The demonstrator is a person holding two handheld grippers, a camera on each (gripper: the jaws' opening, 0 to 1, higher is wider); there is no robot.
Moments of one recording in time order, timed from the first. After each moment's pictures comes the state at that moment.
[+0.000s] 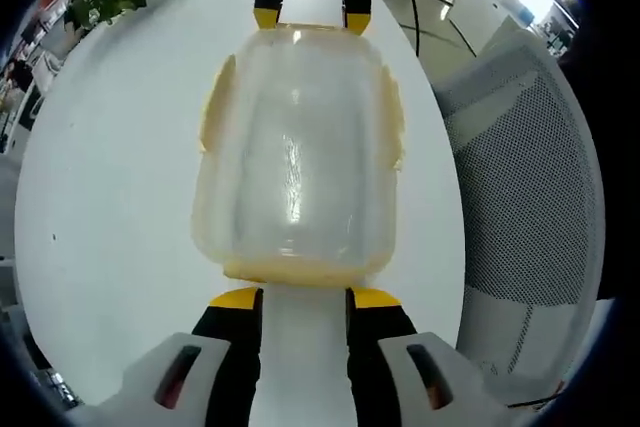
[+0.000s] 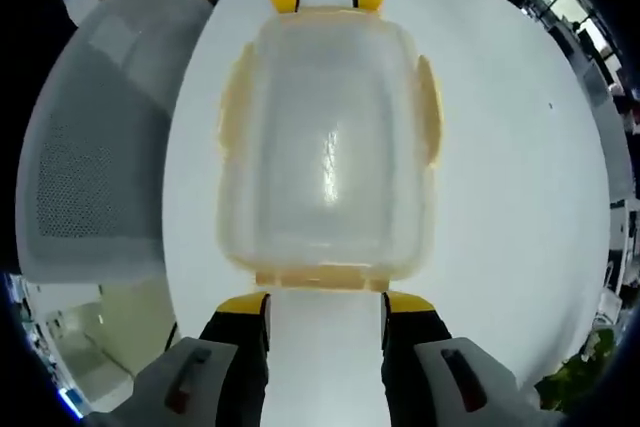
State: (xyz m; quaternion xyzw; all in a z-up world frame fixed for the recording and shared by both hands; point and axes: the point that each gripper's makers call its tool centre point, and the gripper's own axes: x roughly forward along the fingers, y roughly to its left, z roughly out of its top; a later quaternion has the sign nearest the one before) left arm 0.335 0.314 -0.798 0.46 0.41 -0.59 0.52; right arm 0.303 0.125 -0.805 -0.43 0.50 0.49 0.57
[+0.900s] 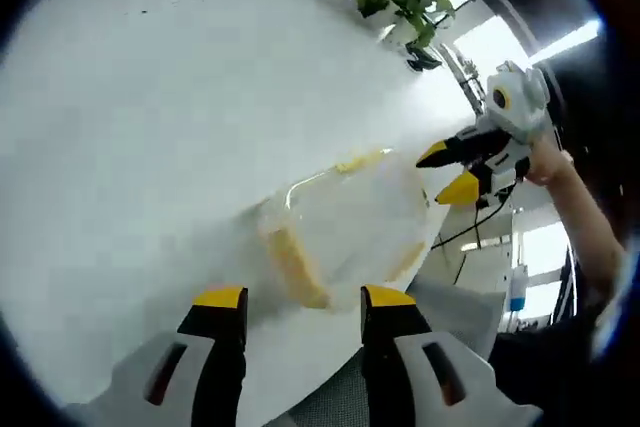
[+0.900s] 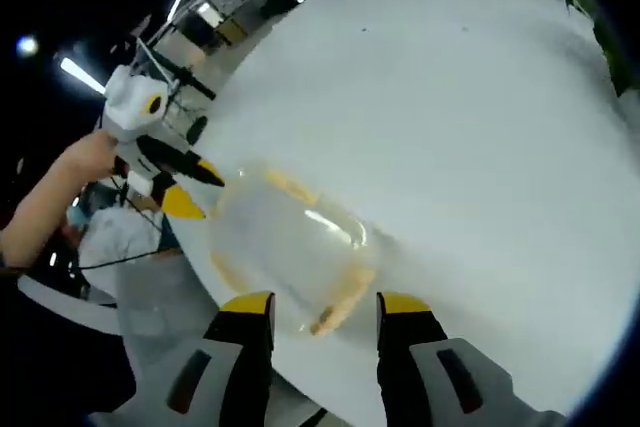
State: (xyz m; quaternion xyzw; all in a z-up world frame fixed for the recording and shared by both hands) left arm 0.341 0.311 -0.767 -0.05 0.62 -0.38 0.68; right arm 0.316 0.140 -0.761 0.10 0.56 0.29 0.77
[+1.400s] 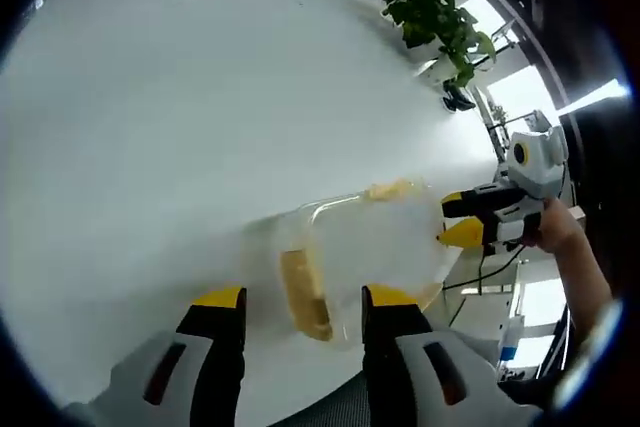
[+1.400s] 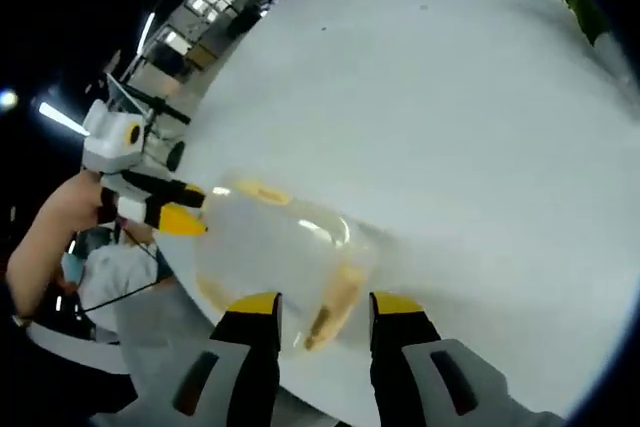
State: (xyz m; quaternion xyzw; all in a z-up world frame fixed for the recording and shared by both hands) left arm 0.347 0.307 -0.782 -0.05 0.62 -0.33 0.71; right arm 0.315 0.144 -0.777 0.14 0.57 0.25 0.77
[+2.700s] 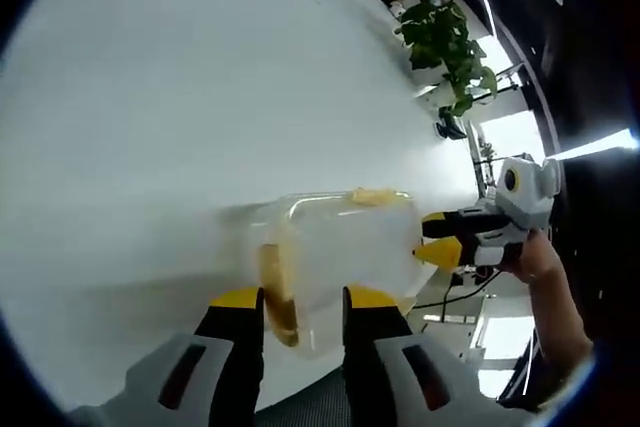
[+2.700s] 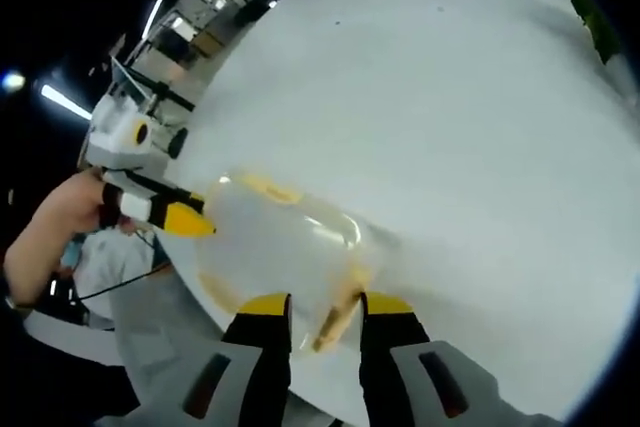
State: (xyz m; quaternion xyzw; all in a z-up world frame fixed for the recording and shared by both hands) left arm 0.335 0.285 -0.784 -0.13 0.63 -0.31 0.70; right arm 0.318 0.150 -0.776 0.12 0.57 0.26 0.77
